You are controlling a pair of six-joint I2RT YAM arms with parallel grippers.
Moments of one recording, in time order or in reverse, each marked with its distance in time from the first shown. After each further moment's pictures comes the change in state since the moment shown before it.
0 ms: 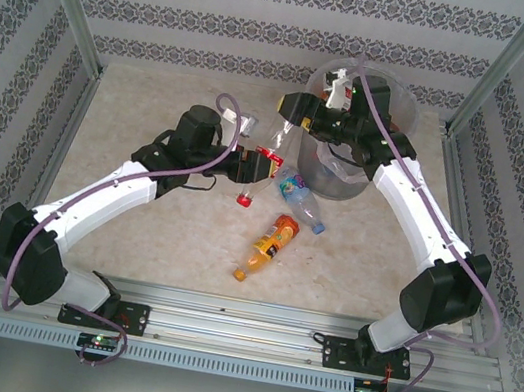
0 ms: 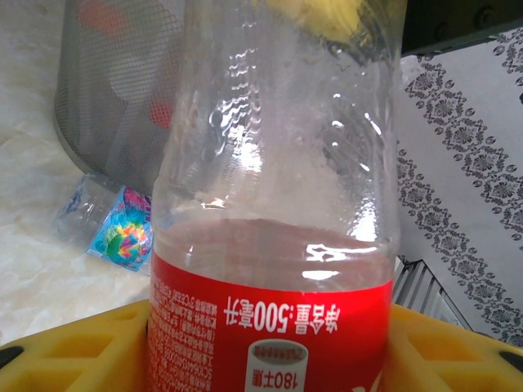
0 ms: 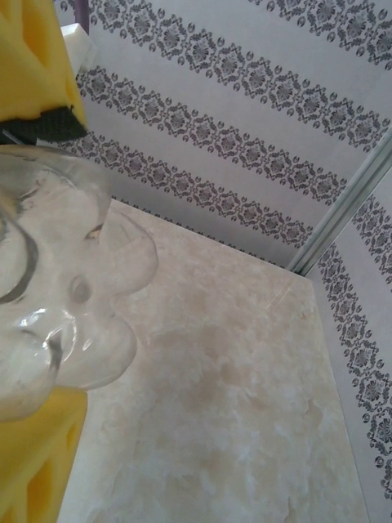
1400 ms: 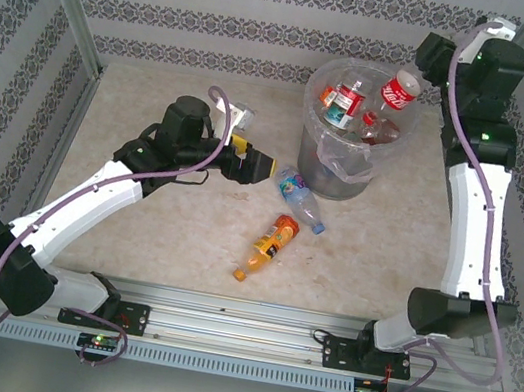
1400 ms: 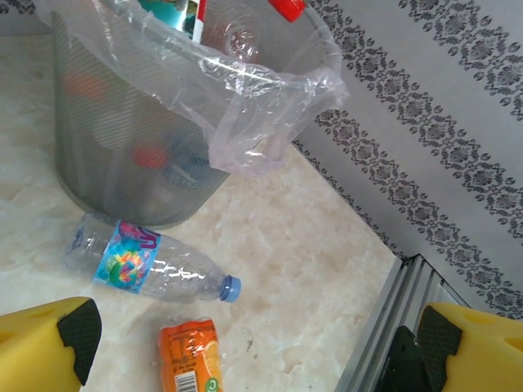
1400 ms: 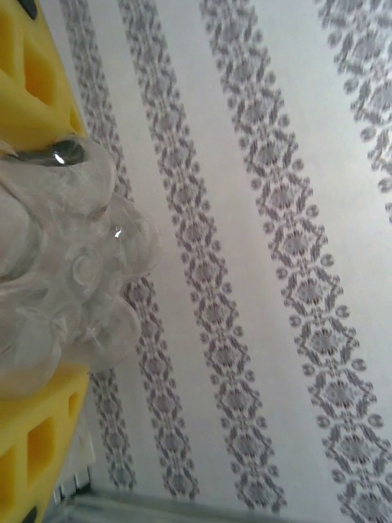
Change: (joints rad) left arm 0.000 -0.080 0.075 -0.108 -0.006 0.103; right arm -0.351 -0.040 0.424 -0.150 0.627 -0.374
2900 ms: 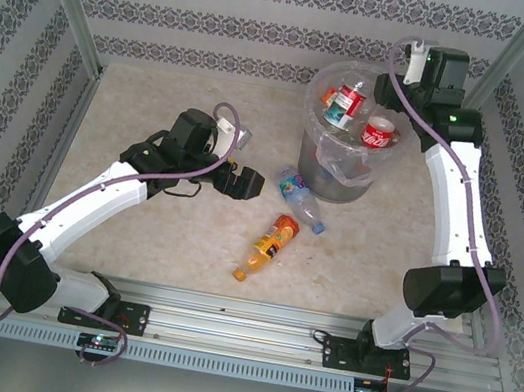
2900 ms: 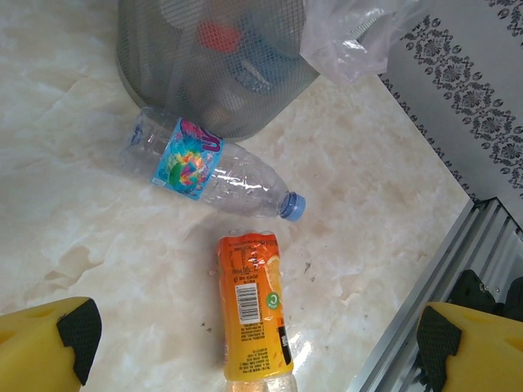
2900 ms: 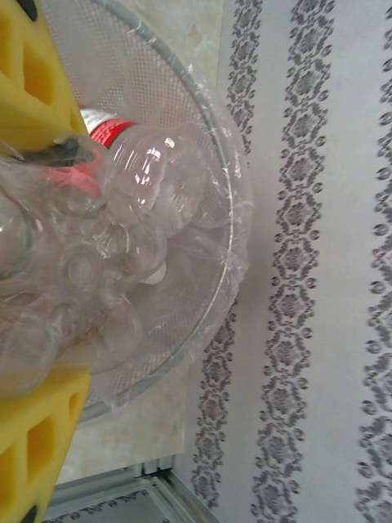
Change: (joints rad) left arm 0.000 0.024 -0.038 -0.187 -0.073 0.090; right arm 0.073 0.091 -0.063 -0.229 -0.047 -0.259
